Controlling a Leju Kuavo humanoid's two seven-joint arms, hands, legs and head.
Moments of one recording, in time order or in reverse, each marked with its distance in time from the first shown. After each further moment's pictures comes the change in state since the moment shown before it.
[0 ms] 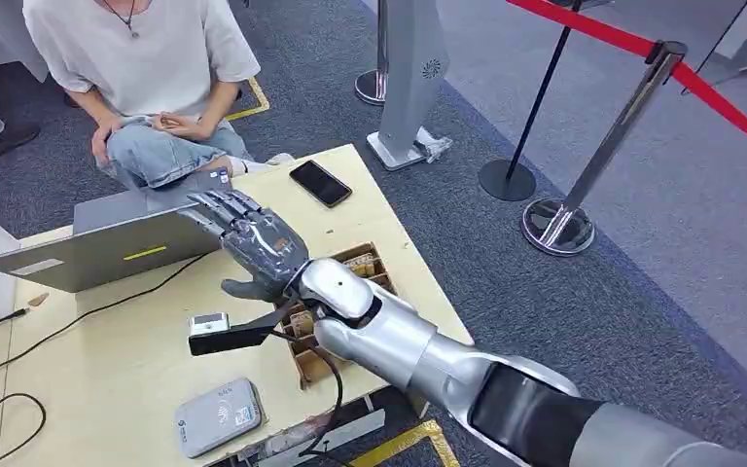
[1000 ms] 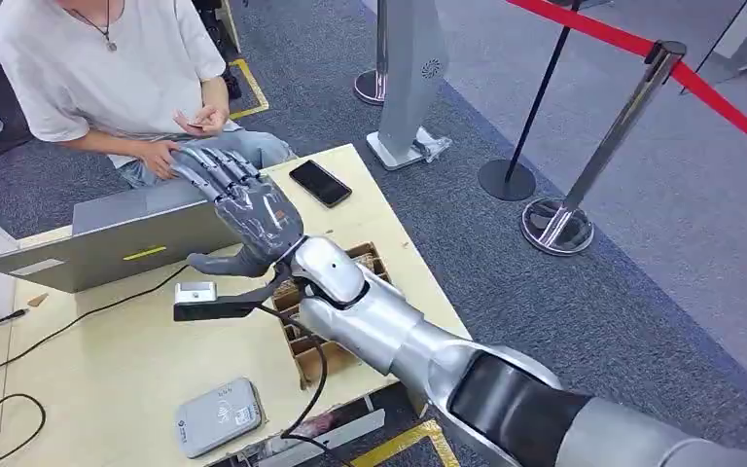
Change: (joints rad) left arm 0.000 0.001 -0.001 0.000 -0.001 -0.014 -0.013; right arm -0.061 0.078 -0.089 0.080 0.058 -0.170 -0.040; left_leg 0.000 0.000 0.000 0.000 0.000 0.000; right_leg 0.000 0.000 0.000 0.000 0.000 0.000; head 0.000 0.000
